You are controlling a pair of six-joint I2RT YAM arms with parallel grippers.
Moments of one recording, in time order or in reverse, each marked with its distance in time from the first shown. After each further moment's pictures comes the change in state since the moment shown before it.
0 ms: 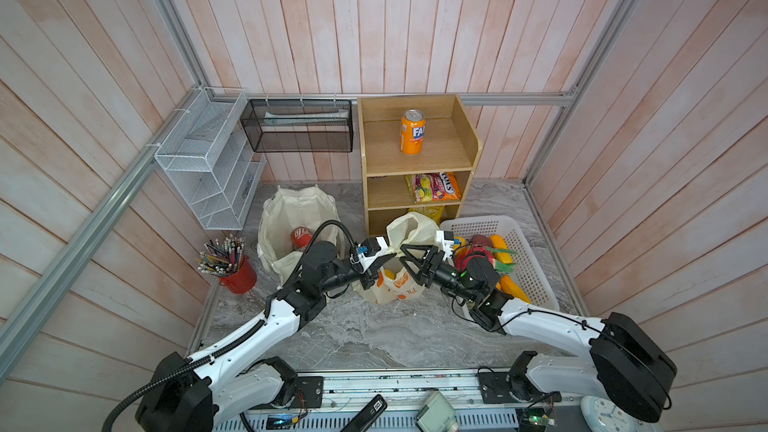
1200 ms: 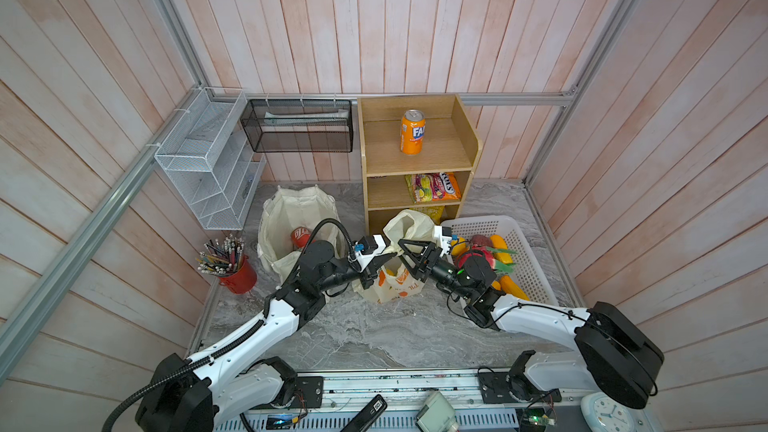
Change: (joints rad) left arm 0.013 -0.005 0.002 0.035 0.077 -0.061; right arm 0.000 0.106 0.027 0.161 0.021 -0.021
